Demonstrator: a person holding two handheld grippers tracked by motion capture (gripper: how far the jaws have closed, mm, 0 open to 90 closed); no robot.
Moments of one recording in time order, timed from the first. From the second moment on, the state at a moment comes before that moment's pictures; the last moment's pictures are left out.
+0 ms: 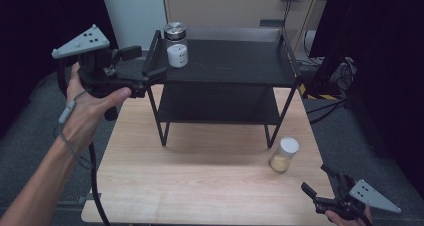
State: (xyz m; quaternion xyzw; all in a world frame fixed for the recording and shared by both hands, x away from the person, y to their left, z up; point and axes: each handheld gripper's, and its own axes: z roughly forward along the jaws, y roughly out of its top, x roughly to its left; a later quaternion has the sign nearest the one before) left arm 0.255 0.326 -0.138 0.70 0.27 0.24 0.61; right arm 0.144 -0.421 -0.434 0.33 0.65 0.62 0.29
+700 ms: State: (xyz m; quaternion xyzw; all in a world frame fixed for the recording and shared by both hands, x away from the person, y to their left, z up) left arm 0.240 0.343 -0.236 0.72 0.24 0.23 0.61; right arm 0.143 -0.421 -0.434 0.33 0.65 0.62 0.29
